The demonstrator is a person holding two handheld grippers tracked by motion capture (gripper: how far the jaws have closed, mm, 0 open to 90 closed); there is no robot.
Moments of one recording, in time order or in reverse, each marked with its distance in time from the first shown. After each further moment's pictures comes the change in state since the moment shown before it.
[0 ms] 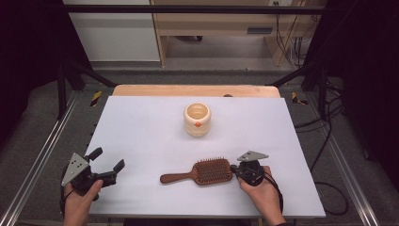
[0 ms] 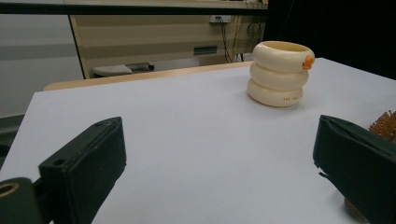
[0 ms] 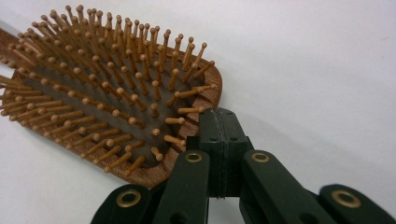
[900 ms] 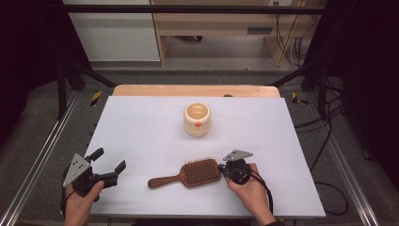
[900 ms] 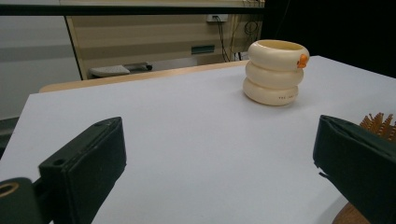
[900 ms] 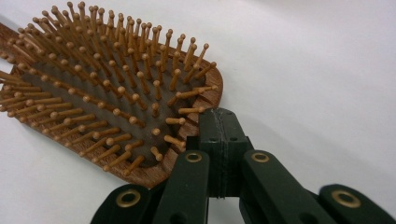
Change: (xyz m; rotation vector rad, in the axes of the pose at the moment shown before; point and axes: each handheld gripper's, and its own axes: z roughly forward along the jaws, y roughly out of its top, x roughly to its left) left arm -0.005 0.001 0.000 0.004 -0.008 0.010; right arm 0.028 0.017 0.019 0.001 0.046 -0.087
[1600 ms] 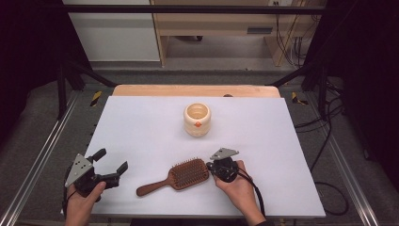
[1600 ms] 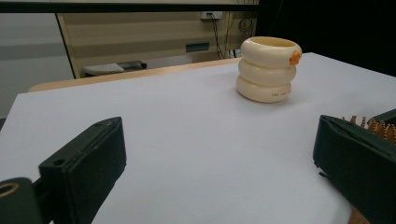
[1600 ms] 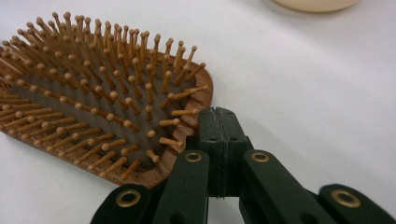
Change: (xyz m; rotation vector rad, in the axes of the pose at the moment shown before) left arm -0.004 0.001 0.002 0.009 -0.026 0.009; right arm 0.021 0.018 0.020 -0.029 0.033 -0.046
